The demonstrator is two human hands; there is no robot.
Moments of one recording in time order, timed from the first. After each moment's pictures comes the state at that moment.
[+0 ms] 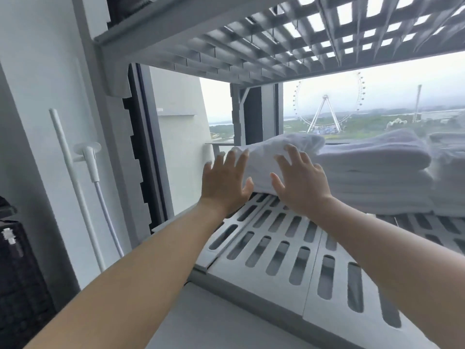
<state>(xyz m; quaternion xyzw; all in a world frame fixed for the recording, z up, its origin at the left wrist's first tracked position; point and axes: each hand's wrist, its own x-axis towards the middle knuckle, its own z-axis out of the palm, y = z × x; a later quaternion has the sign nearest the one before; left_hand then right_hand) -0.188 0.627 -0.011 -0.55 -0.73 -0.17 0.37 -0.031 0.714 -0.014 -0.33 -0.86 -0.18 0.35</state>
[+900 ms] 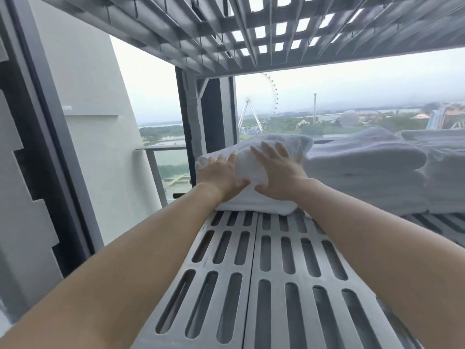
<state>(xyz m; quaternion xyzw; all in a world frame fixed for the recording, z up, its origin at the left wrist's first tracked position) -0.271 0.788 0.001 -0.65 -0.71 -0.16 0.22 -0.111 0.831 -0.001 -0.45 -0.85 -0.14 0.22</state>
